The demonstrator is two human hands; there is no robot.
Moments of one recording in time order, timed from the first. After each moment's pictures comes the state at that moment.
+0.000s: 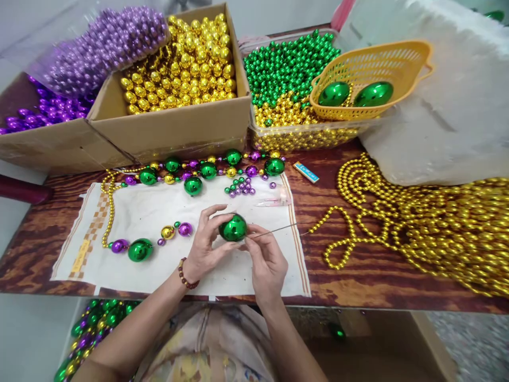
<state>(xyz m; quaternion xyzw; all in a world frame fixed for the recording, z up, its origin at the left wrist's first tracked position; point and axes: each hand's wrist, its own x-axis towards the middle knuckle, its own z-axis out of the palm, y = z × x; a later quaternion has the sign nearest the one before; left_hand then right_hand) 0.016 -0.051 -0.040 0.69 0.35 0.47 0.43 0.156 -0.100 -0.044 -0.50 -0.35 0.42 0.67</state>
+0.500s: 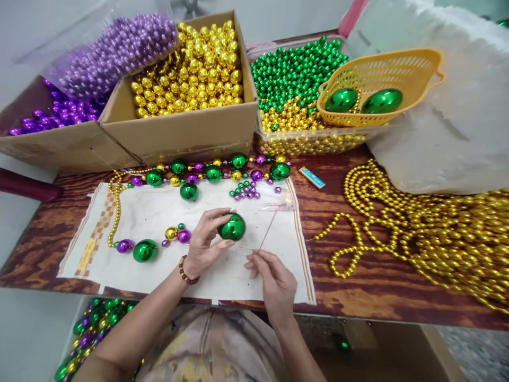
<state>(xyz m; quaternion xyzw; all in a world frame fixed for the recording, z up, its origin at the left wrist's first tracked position) 0.008 -0.039 -0.046 0.68 0.30 0.53 0.40 0.171 -0.128 -0.069 -0.55 -0.38 0.44 0.60</state>
